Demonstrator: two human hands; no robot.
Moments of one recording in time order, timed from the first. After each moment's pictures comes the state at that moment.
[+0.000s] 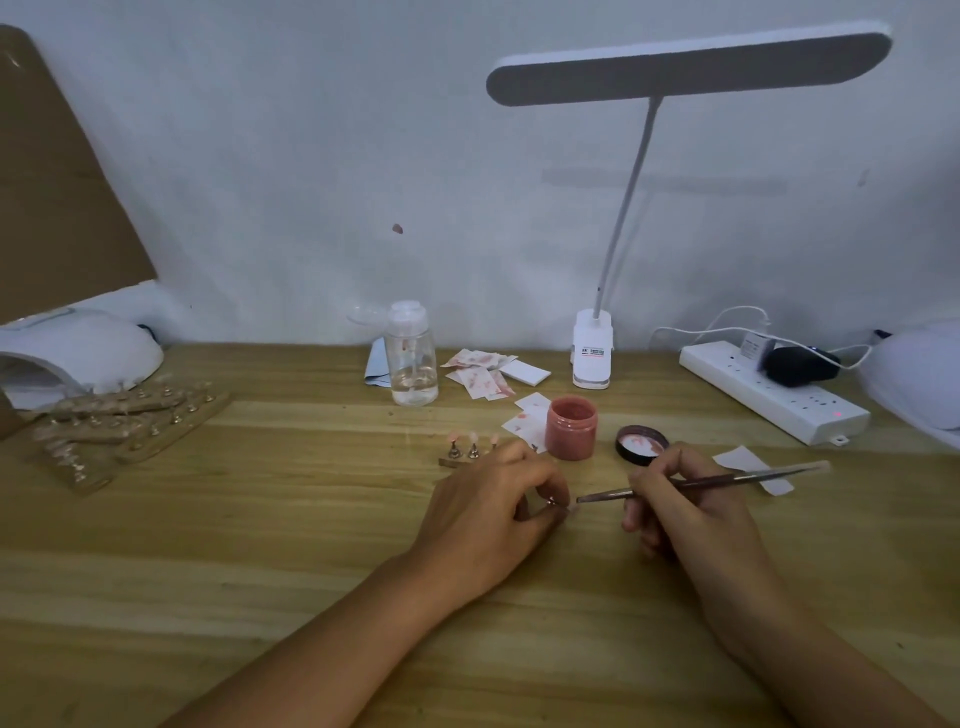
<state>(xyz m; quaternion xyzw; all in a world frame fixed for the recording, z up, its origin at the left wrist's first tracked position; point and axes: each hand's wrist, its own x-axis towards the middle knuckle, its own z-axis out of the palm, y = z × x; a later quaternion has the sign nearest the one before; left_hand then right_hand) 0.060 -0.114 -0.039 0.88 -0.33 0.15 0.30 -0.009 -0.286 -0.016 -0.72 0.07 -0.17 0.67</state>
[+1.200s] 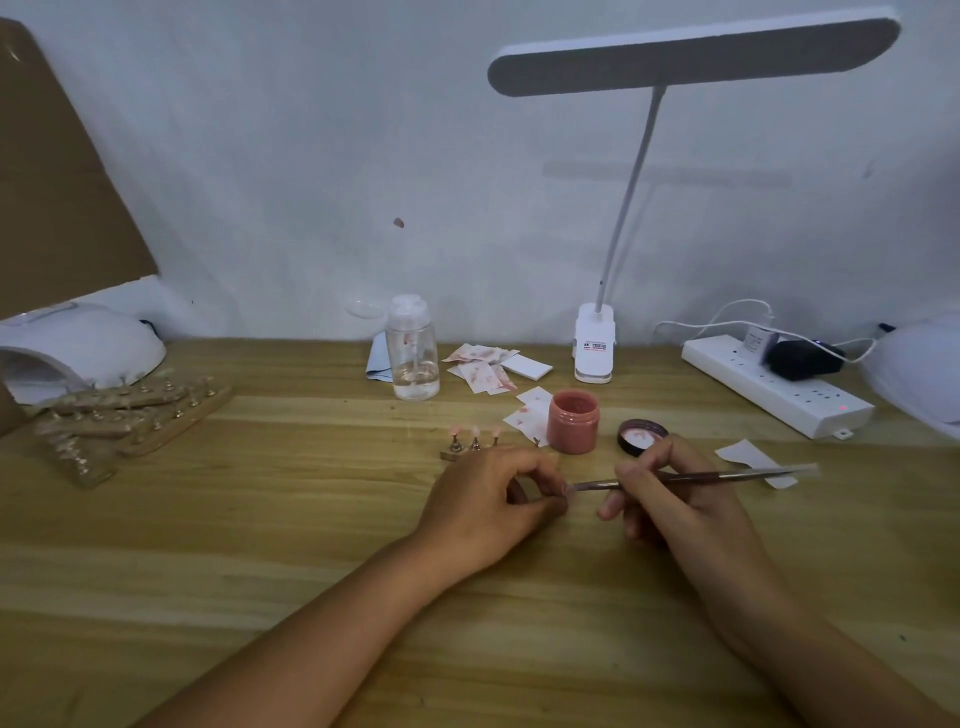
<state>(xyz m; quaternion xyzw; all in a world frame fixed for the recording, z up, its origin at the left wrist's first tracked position) 0.071 -0.113 -0.042 0.86 -0.30 0.06 0.41 -0.012 -0.281 -0.014 -0.73 0.03 -0.17 0.67</state>
